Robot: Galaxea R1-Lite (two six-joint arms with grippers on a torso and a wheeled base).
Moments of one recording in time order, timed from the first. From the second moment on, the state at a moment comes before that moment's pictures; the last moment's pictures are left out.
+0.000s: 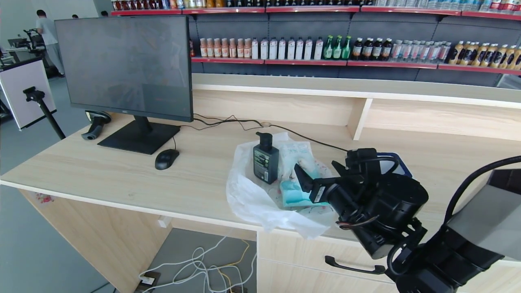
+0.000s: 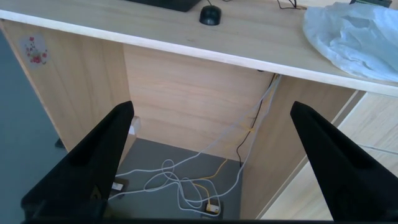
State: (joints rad) left arm 0.00 0.00 0.00 0.00 0.01 -0.03; right arm 0.63 2.05 -0.59 -1.57 -0.34 0.09
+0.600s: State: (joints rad) left arm 0.00 0.00 0.00 0.00 0.01 -0.03; right arm 0.63 1.81 -0.38 -1.57 -0.34 0.12
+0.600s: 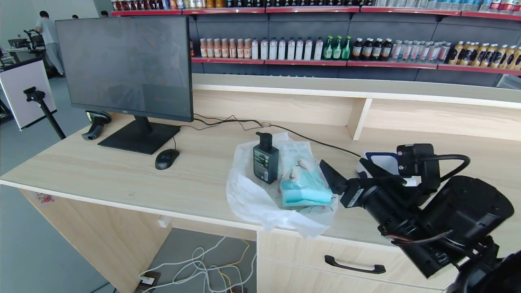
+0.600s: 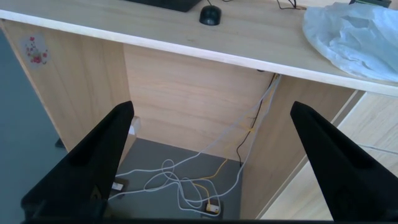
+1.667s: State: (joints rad) left arm 0.00 0.00 0.00 0.00 0.01 -0.03; right arm 0.00 1.14 0.00 -1.57 -0.30 0.11
